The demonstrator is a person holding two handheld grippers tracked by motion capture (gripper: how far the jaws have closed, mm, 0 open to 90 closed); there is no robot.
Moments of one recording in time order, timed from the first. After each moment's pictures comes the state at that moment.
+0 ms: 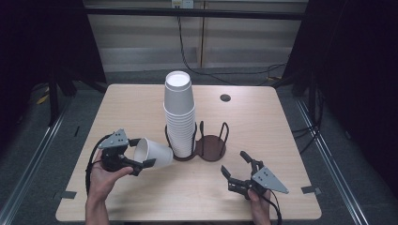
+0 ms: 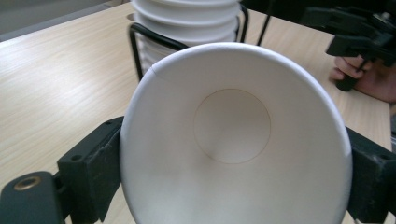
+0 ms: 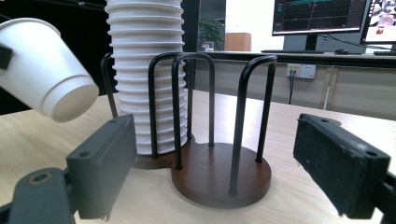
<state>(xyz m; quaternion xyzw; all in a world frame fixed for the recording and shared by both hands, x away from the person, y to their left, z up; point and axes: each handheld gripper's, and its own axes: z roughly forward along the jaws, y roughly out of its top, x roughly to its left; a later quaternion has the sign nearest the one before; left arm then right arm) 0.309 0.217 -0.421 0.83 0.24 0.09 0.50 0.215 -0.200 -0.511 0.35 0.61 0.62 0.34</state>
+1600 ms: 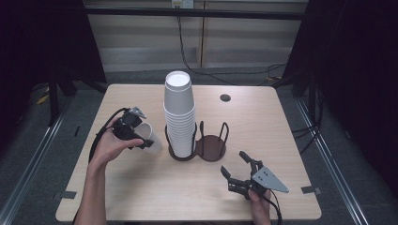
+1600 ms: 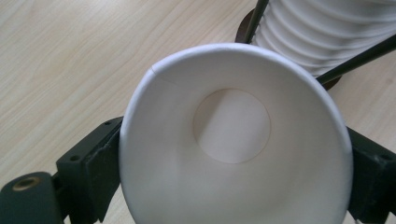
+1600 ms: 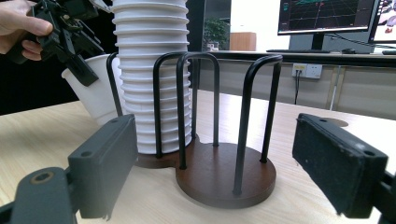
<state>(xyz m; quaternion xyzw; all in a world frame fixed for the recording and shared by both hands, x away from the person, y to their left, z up) 0.398 0.190 -0.413 0.91 0.30 0.08 0.26 0.215 -0.201 -0.511 0.35 0.62 0.62 0.33</state>
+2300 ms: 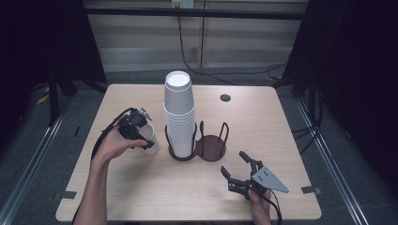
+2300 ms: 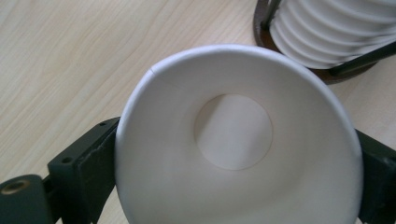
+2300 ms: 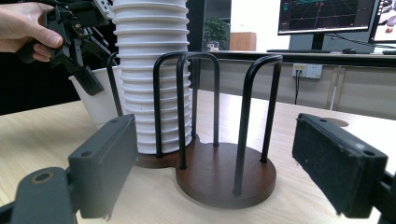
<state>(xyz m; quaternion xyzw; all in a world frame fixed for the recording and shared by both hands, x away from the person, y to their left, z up) 0.408 0.179 -0.418 0.94 0.27 0.10 0.19 0.215 -0.201 -0.511 0.35 0.62 0.62 0.33</state>
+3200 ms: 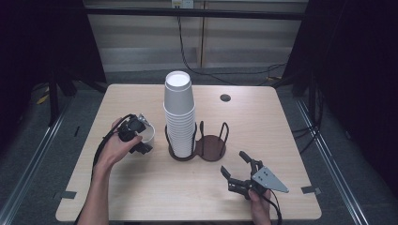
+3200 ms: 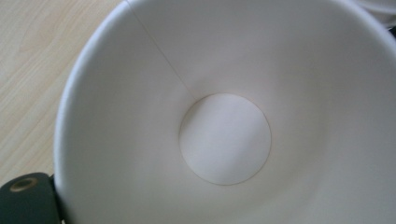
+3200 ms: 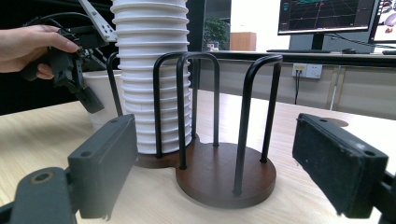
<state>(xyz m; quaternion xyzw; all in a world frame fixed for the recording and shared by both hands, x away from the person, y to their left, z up) 0.407 0.190 -0.449 0.94 0.28 0.10 0.19 0.215 -0.201 -0.511 0.35 0.62 0.62 0.33</state>
